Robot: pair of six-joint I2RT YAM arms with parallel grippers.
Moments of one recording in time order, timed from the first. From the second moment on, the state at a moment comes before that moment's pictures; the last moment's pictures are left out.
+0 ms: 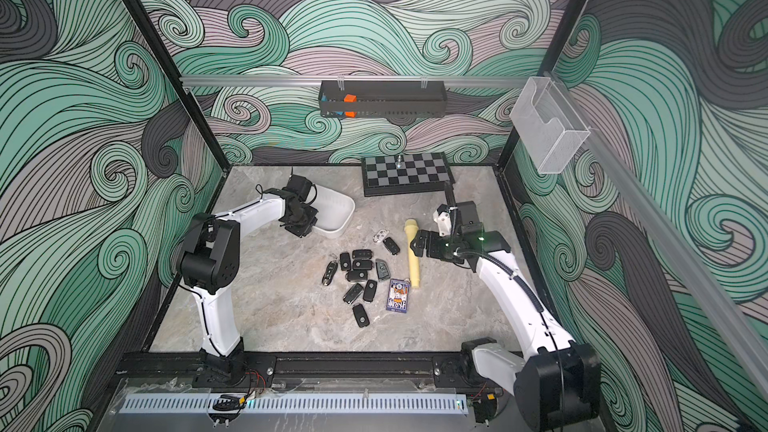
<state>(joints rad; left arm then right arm) -0.30 1.99 1.42 -0.69 0.01 -1.31 0.19 1.15 0.94 -0.83 -0.29 0.34</state>
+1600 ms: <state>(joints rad) -0.24 2.01 1.60 -1.00 0.21 -0.50 0.43 1.58 1.15 -0.78 -0.26 0.22</state>
